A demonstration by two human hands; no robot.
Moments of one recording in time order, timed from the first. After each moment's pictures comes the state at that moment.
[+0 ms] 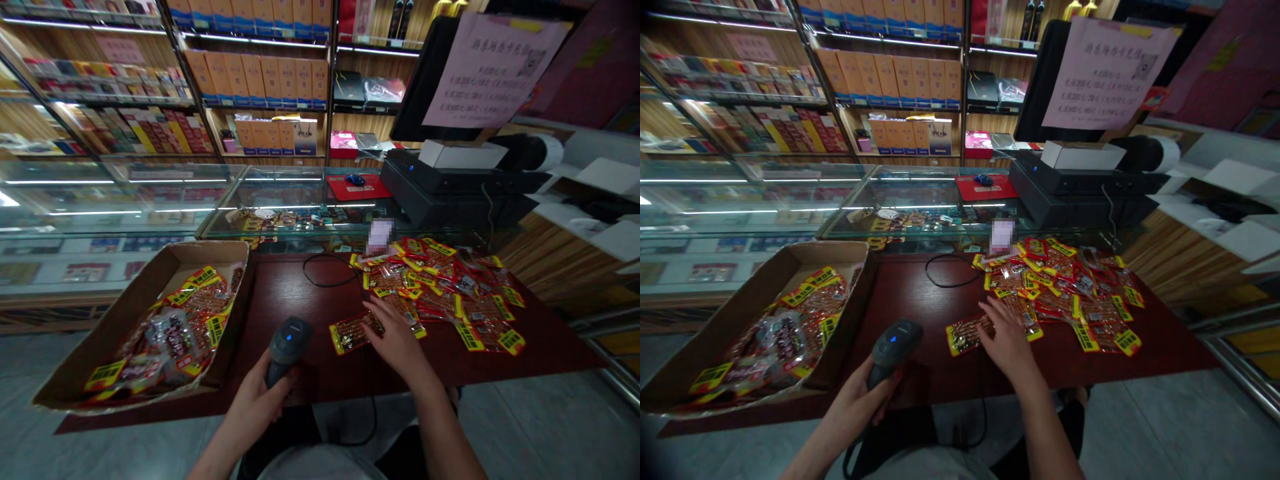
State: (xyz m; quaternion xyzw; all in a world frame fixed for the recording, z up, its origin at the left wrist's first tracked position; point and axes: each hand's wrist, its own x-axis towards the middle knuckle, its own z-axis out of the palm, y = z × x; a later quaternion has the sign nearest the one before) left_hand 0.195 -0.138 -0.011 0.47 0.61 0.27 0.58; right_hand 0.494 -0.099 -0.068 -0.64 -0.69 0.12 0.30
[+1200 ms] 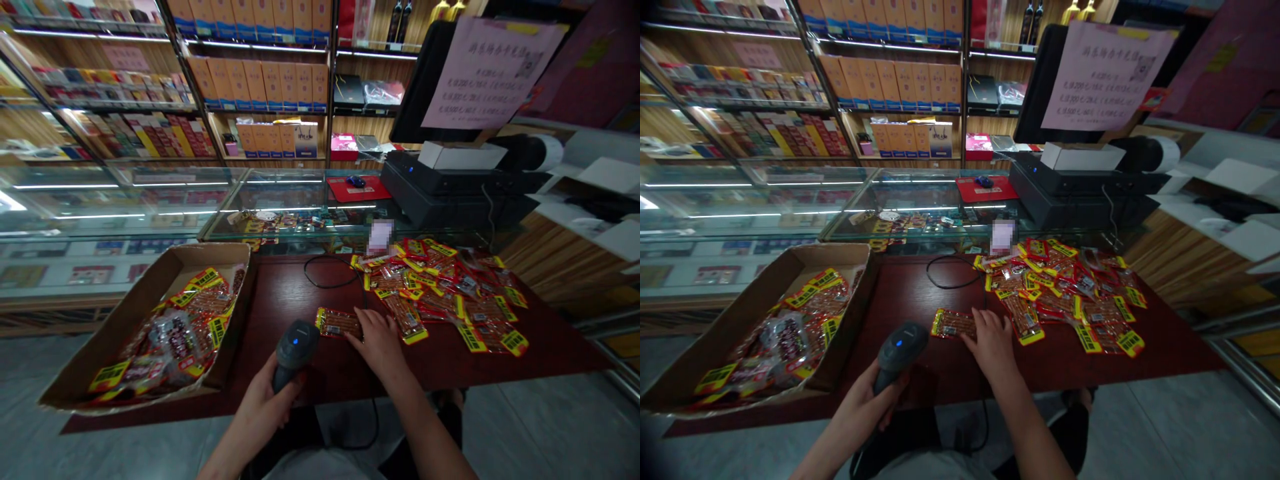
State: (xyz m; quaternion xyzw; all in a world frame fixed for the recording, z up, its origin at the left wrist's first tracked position) left_hand 0.200 -0.142 -0.013 0.49 0.59 0.28 0.59; right_hand 0.455 -0.096 -0.073 -0.69 -0.70 0.07 0.16
